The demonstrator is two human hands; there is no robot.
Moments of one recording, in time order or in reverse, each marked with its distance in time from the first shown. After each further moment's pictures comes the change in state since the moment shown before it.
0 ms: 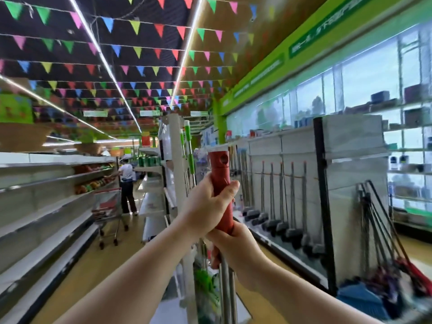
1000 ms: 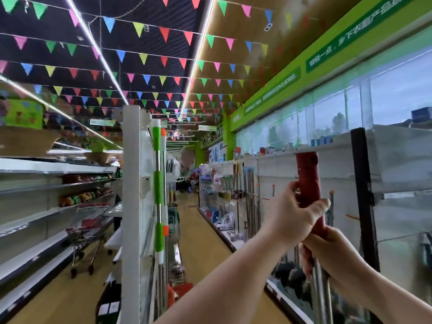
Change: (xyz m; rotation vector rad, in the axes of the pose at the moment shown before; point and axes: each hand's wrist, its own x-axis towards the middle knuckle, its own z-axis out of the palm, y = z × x) left_hand 0.410 -0.178 0.259 -0.328 -0.179 0.006; right_hand 0.396 0.108 -0.325 -0.211 0.243 -0.015
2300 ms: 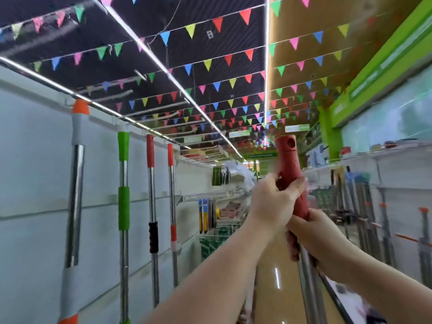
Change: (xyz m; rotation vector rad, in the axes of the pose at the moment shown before) left_hand 0.611 -0.420 -0.105 0.351 0.612 0.036; right_hand 0.744 0.228 0.036 0.215 -0.457 -0.218
